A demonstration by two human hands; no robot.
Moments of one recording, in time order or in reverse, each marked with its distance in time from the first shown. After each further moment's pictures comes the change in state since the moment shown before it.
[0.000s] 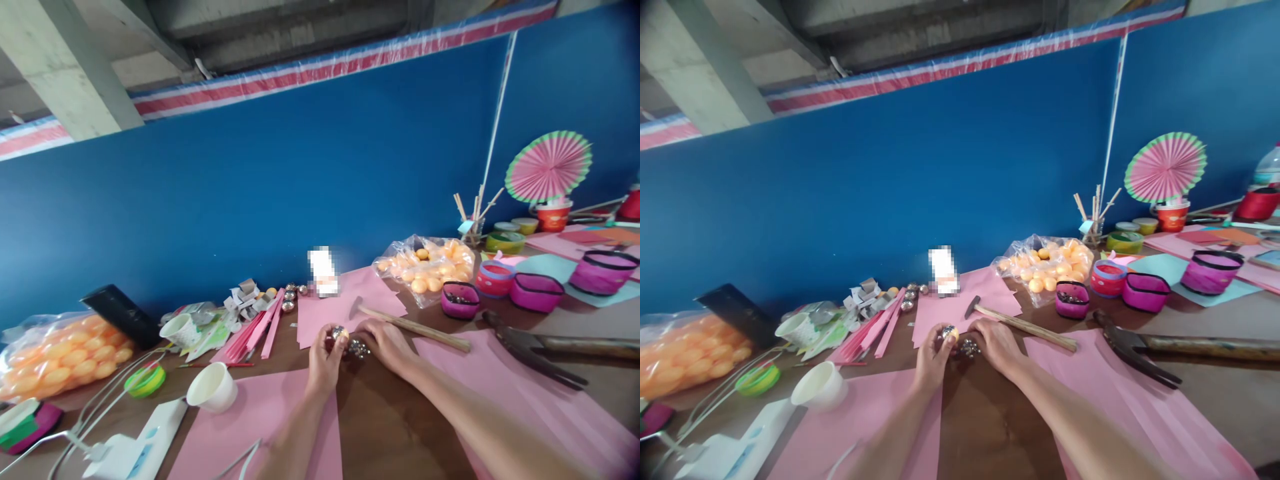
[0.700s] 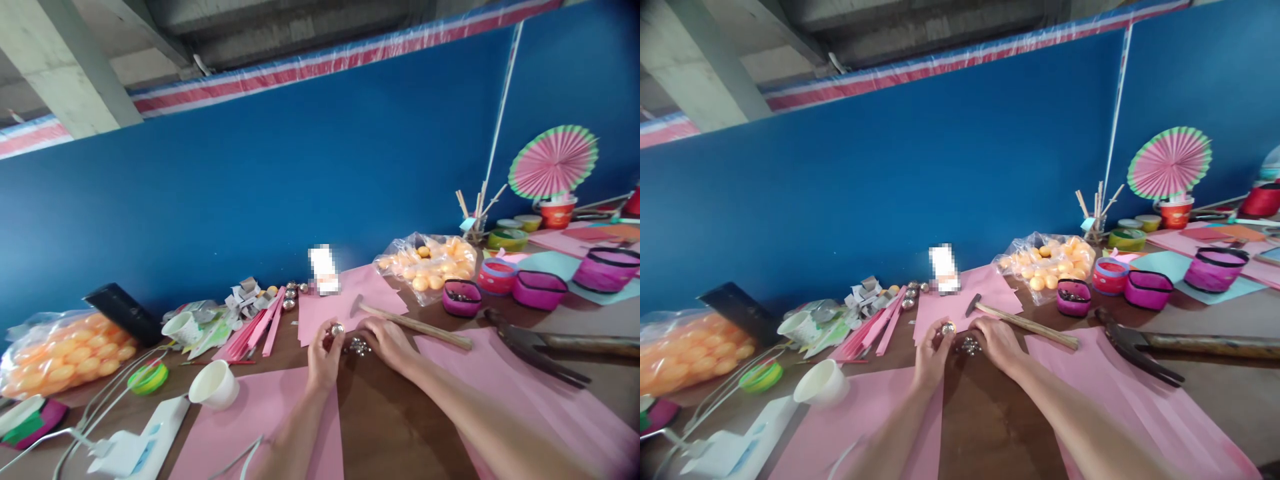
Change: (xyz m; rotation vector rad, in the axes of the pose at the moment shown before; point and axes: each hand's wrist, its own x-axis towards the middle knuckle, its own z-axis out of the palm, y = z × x) left_hand 0.003 -0.004 0.000 0.015 0.103 0.039; right_hand 0.000 0.003 0.002 -0.035 -0.002 -0.014
